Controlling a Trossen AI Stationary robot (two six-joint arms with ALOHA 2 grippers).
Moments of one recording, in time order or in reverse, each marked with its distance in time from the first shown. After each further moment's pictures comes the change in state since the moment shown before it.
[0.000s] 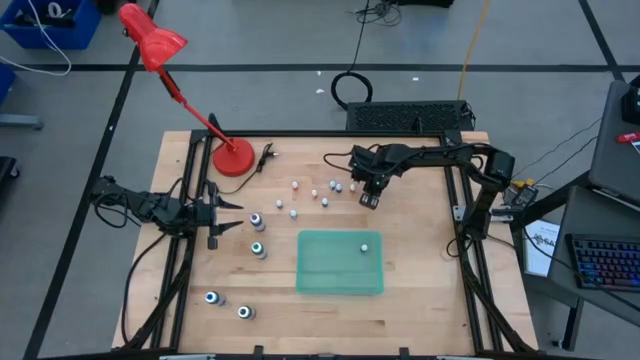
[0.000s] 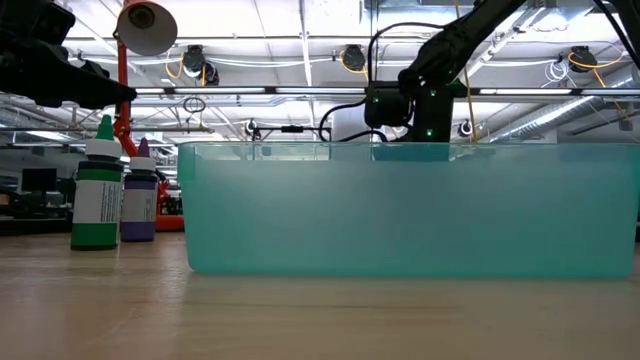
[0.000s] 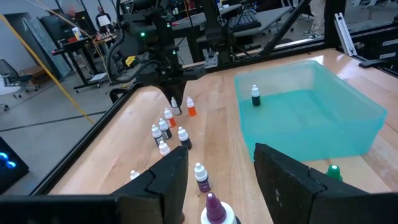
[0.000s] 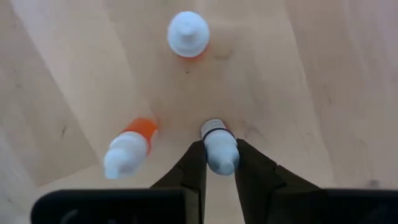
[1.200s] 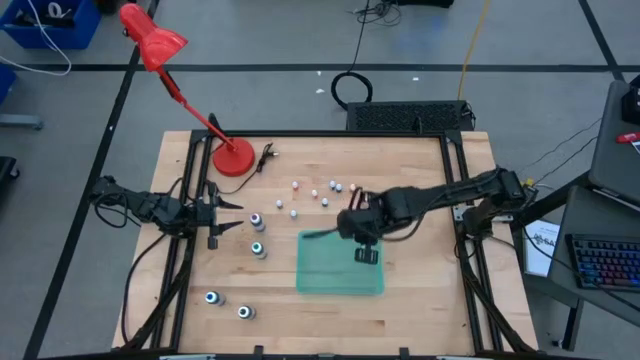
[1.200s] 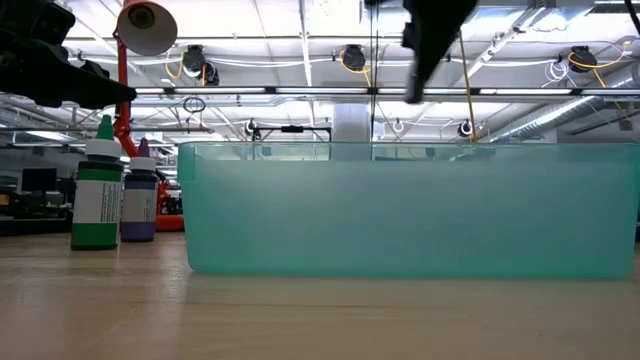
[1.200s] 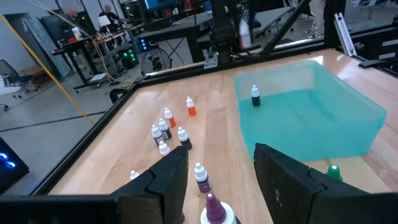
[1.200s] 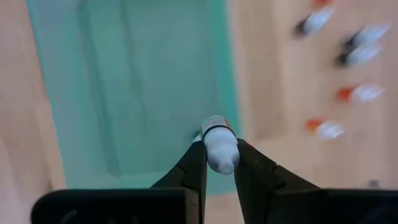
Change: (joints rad) left arm 0.000 0.000 0.000 0.000 0.000 0.000; right arm 0.623 -0.051 0.490 -0.481 0.118 0.381
